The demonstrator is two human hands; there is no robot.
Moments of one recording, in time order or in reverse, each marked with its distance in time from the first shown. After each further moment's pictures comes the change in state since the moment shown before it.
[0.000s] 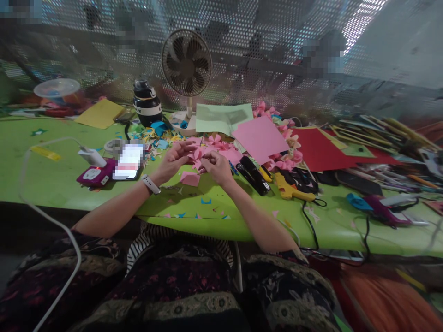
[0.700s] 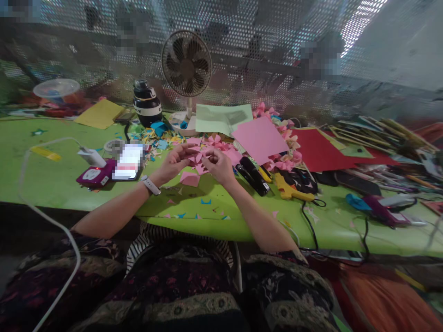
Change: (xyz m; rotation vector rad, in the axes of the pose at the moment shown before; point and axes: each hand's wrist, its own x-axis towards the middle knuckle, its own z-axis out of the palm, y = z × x) left_hand -0.001 -0.006 -0.001 -0.024 -0.076 0.050; right_hand 0.008 0.011 -0.009 -0.183 0.050 -0.174
